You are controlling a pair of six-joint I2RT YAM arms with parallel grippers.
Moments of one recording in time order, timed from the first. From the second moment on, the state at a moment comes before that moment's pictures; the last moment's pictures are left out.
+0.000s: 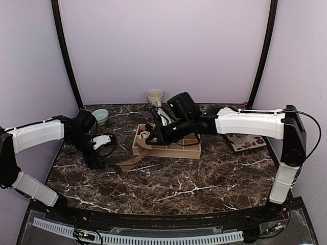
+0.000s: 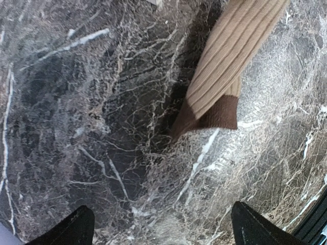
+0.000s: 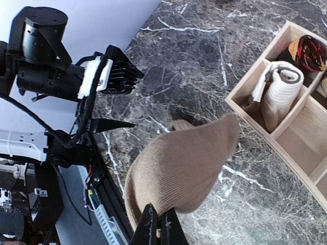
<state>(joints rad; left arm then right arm) -0.35 1.38 0.90 -0.83 0.14 0.62 0.96 1.83 1.47 -0.30 -0.40 0.57</state>
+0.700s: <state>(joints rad) -0.32 1.16 0.87 -0.91 0.09 0.62 0.93 1.45 1.42 -0.54 -0.28 0.59</state>
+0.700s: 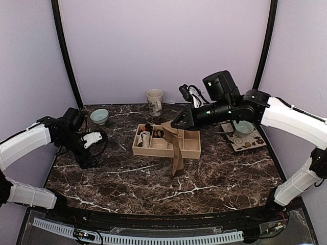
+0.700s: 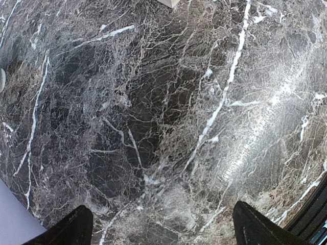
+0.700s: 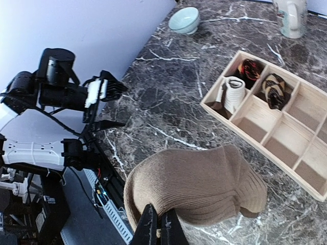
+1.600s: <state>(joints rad) -0.23 1.10 0.88 -0.97 0.18 0.66 1.05 2.46 2.10 -0.25 -0.32 0.91</state>
